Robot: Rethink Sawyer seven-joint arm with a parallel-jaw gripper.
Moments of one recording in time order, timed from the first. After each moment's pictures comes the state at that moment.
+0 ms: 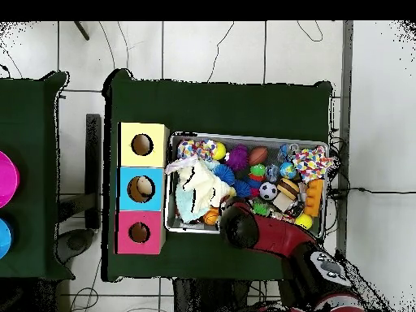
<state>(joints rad) -0.48 -0.51 0.04 1.90 -0.22 0.03 1.35</state>
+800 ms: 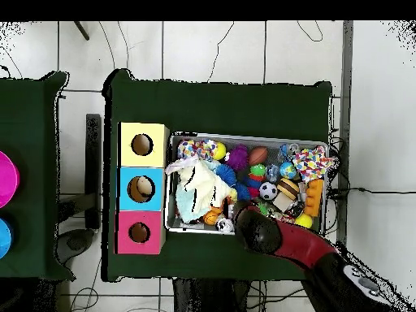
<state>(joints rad) -0.77 -0.57 0.30 2.01 -0.26 0.12 1.35</state>
